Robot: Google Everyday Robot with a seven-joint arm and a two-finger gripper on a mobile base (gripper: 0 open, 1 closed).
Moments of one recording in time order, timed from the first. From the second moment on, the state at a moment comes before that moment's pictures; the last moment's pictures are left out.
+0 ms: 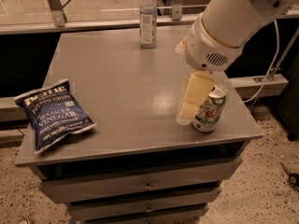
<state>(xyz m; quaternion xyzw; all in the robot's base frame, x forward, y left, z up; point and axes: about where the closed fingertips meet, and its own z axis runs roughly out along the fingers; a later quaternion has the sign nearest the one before) 0.471 -0.080 0.944 -0.67 0.72 0.04 0.20</state>
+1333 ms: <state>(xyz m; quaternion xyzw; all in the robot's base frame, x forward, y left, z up) 0.453 0.137 0.929 -0.69 0.61 0.23 0.32</state>
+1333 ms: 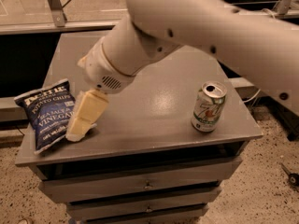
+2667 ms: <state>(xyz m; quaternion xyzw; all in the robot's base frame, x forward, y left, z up) 0.455 0.230 0.839 -0.67 0.62 0.25 0.32</state>
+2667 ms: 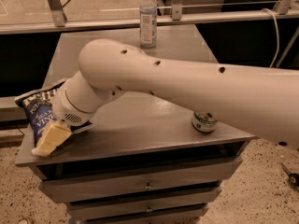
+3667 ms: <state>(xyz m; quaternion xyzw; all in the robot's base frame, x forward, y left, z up) 0.487 0.188 0.870 -0.65 0.64 0.21 0.35</state>
